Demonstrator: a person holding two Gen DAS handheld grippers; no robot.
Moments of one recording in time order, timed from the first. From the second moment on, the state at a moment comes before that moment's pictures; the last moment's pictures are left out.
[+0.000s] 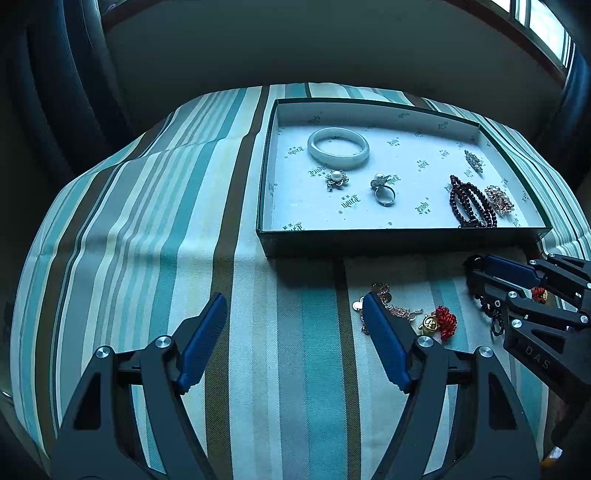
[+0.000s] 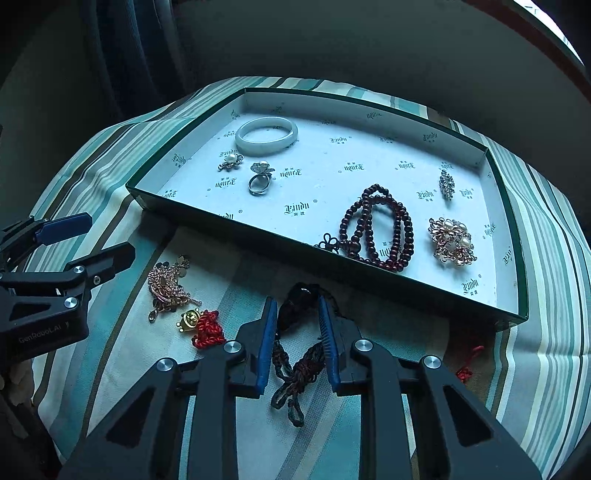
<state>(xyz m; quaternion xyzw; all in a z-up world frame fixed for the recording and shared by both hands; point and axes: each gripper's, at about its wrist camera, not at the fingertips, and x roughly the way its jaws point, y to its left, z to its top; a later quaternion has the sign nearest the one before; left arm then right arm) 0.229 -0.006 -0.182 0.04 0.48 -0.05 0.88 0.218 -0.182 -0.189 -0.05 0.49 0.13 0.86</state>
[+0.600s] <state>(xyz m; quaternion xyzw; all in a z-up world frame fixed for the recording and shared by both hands) 0.231 -0.005 -0.186 0.04 0.48 -0.05 0.87 0.222 -0.188 -0.190 -0.05 0.50 0.12 0.86</state>
